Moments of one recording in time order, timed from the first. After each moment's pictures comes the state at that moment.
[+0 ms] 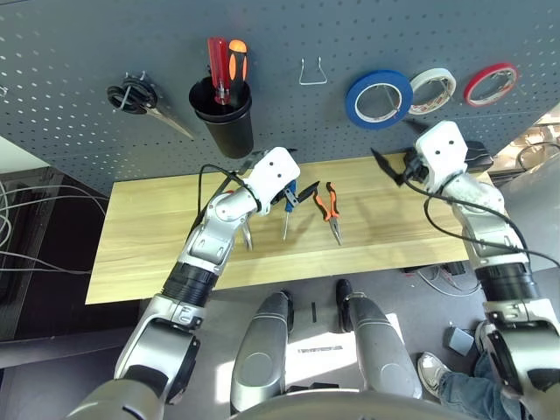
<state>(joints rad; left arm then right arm) -0.50 0.39 -0.22 0.20 0.11 0.03 -0.60 -0.42 -0.37 0.02 0.20 0.08 0.39 0.55</state>
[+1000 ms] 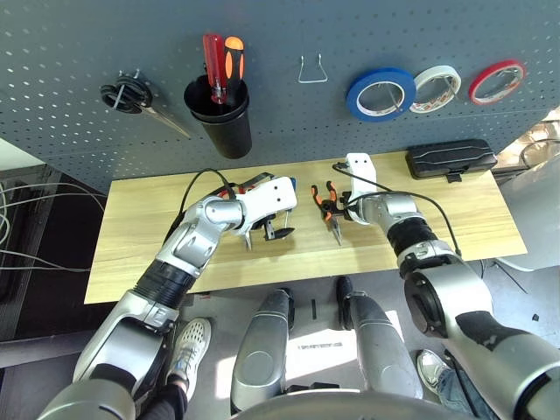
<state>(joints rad) -0.49 0.54 -0.35 0.16 0.21 0.26 -0.88 -0.93 0.01 -0.05 1.05 0.10 0.62 0.17</state>
